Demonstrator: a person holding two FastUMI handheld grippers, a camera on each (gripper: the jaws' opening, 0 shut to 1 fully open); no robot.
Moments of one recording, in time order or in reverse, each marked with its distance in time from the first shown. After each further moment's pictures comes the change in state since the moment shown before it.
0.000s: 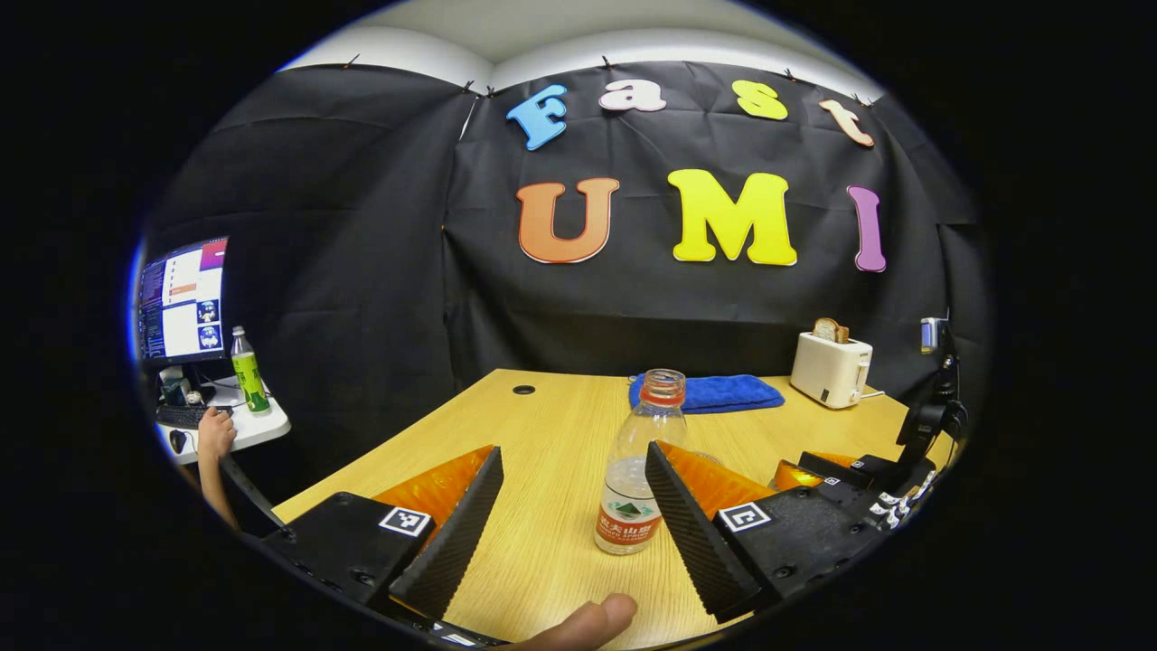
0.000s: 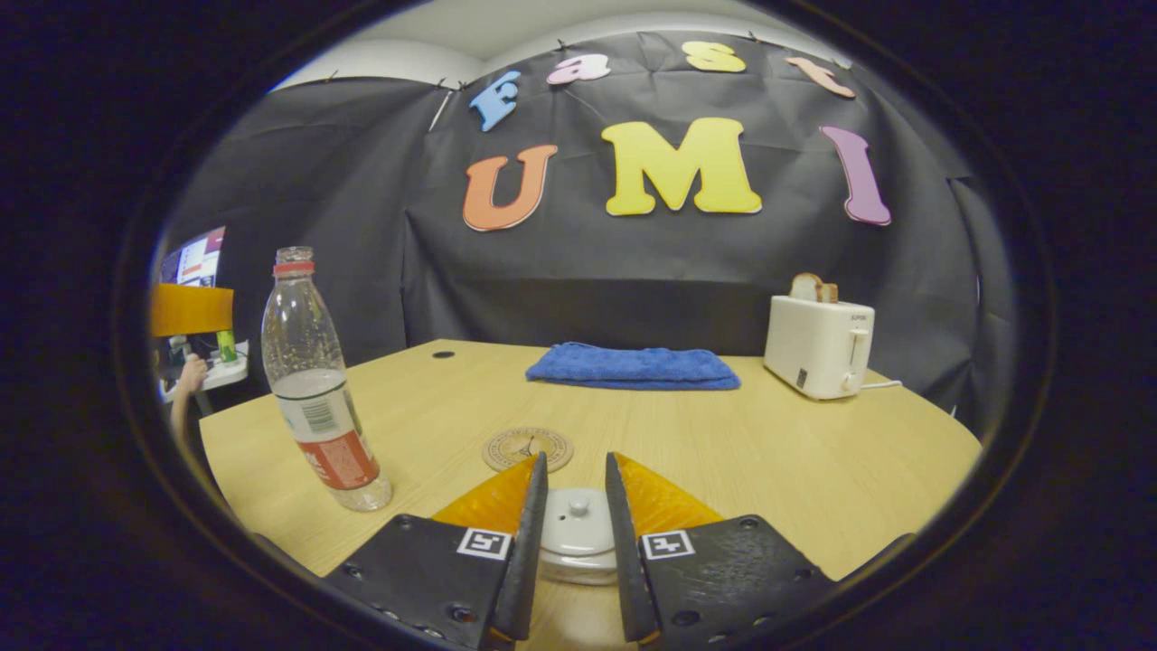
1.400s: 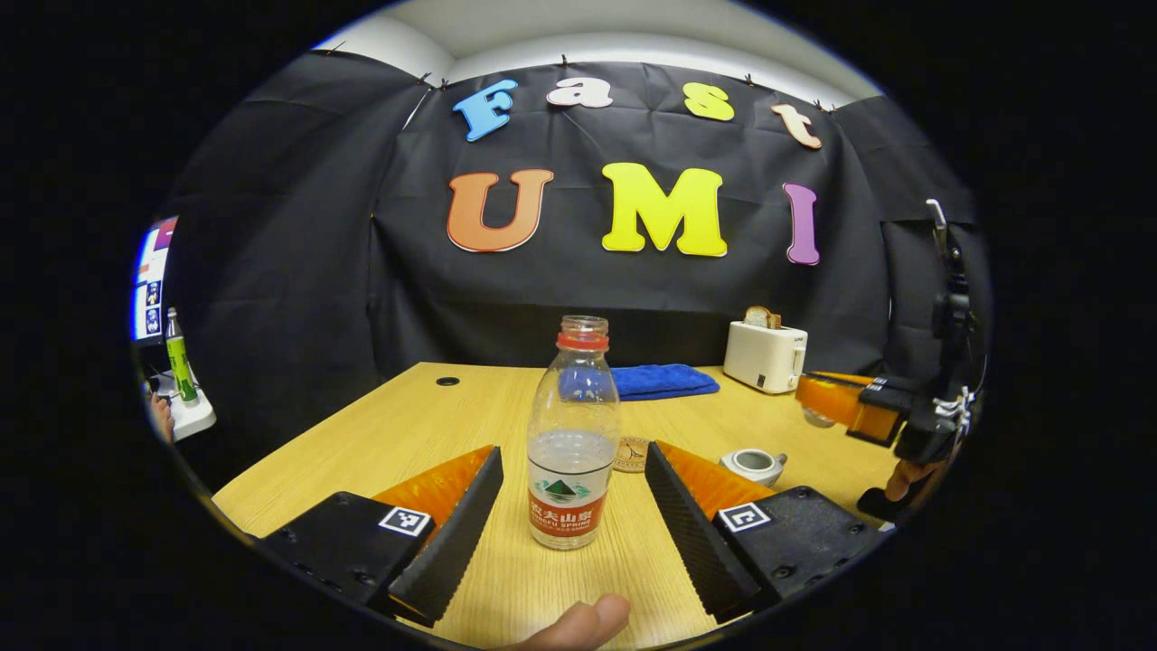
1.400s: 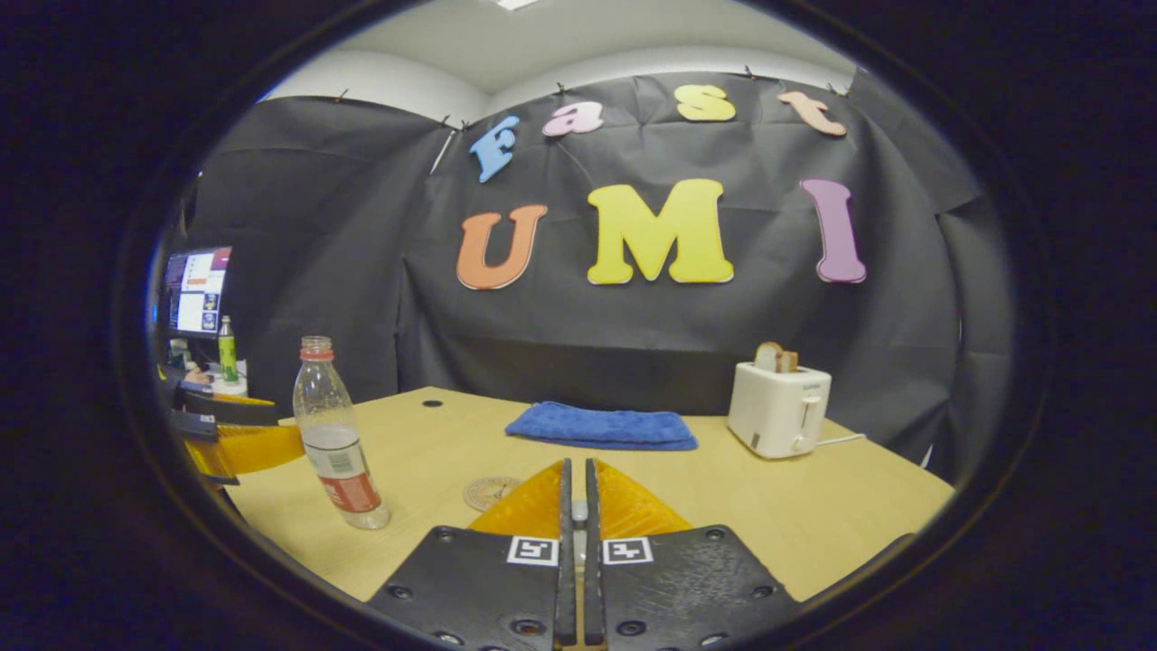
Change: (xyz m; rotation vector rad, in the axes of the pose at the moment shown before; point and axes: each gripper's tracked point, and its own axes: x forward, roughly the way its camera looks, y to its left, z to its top) left arm 0.018 -0.047 -0.045 0.008 -0.027 -0.255; right arm -0.070 -0.045 0.072 -0.047 -0.192 -0.063
